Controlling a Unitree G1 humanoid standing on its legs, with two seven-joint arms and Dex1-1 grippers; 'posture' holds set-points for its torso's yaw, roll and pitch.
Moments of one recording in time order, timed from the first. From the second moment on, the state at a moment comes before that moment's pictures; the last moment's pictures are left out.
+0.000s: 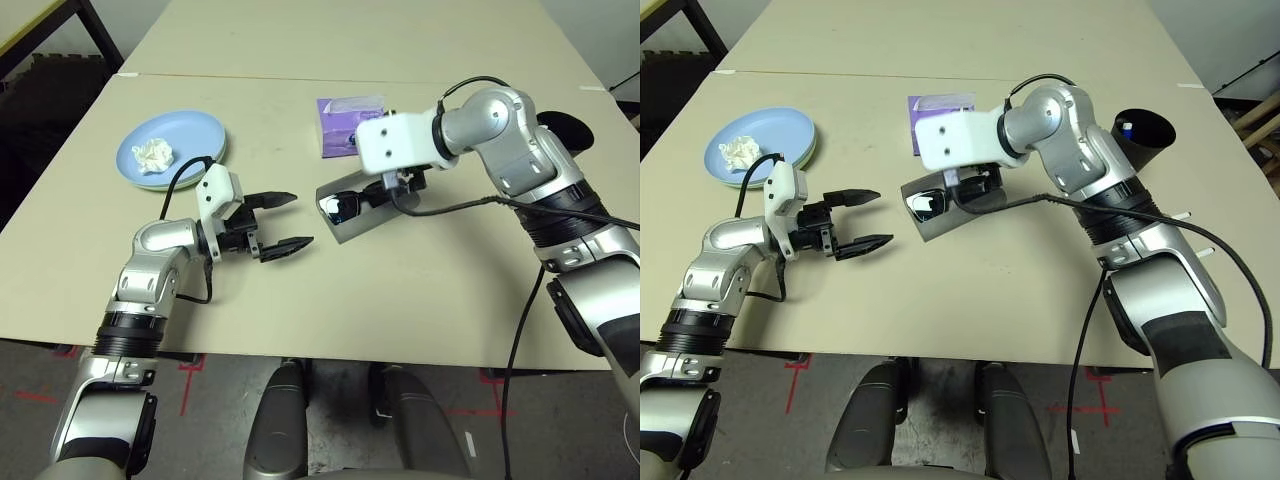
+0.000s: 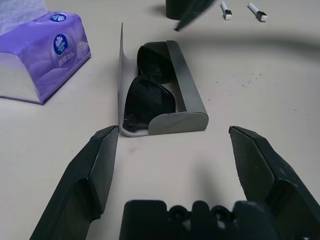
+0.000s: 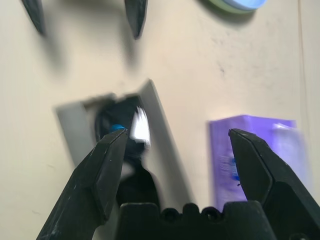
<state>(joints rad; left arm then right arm) -0.50 0.56 -0.01 0.22 -0.33 0.08 -1.19 -0.97 -0.48 0.22 0.26 -0.11 0.14 1.24</state>
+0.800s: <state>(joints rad) -0.54 0.57 -0.02 0.29 -0.33 0.07 -1.24 -0.49 -0.41 -0.12 0.23 0.26 -0.12 0.99</state>
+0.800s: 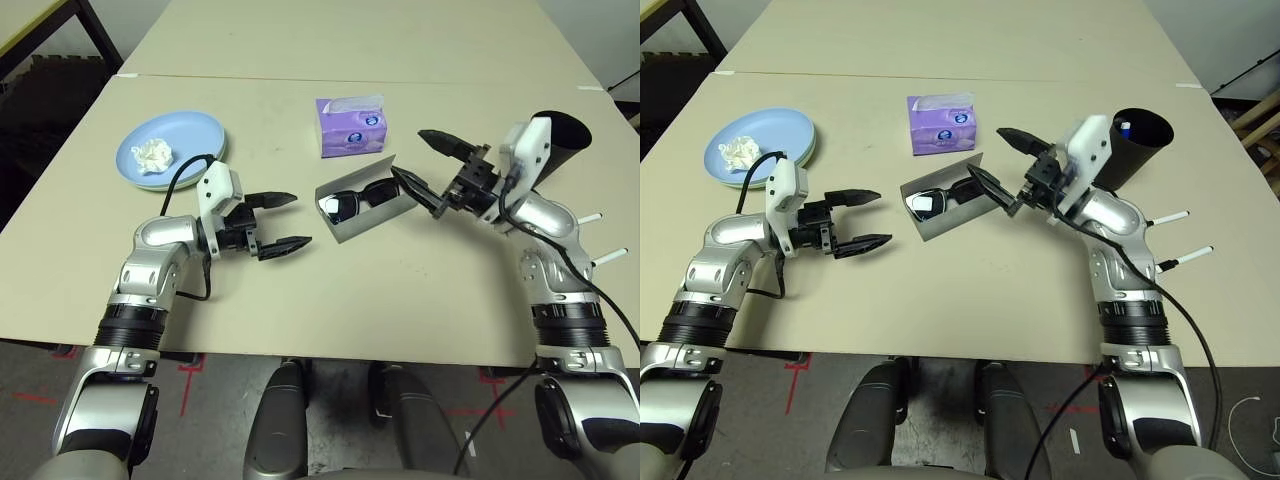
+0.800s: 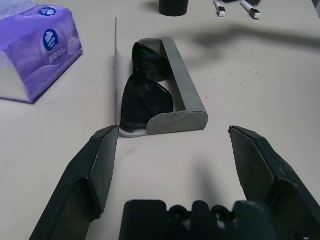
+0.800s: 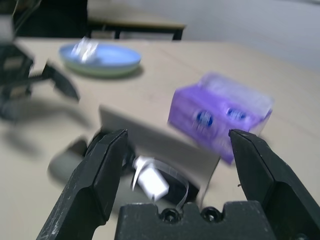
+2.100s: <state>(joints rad) -0.68 0.53 -0.02 0.53 -0.27 -0.04 -1.26 -0.29 -0.57 -0.14 0.14 0.37 0.00 1.03</state>
